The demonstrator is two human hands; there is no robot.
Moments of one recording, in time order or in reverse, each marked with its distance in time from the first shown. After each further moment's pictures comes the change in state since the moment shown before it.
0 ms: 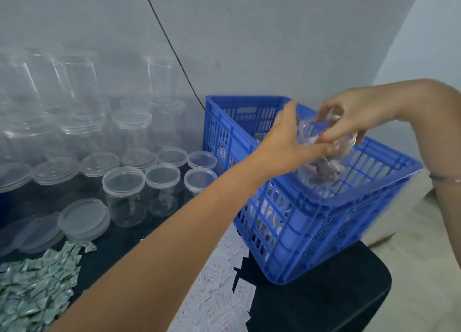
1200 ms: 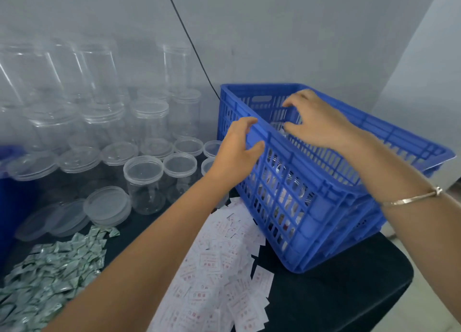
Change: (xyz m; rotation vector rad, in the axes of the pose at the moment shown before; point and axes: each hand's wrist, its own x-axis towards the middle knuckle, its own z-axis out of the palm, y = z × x) left_hand -0.040 -0.080 -0.053 0.170 0.299 -0.038; right_hand 0.061 -0.043 0.088 0.024 0.502 -0.200
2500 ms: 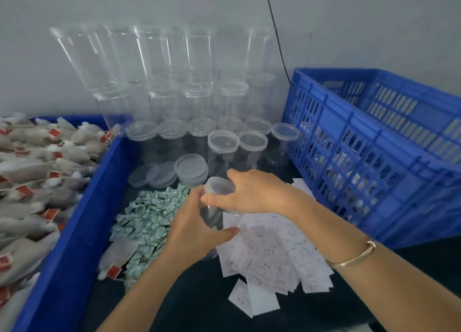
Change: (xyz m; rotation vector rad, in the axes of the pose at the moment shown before) left_hand -0.236 -0.073 -0.125 0.106 0.200 -0.377; right_hand -0.101 -0.237 0.105 0.110 -0.594 -0.254
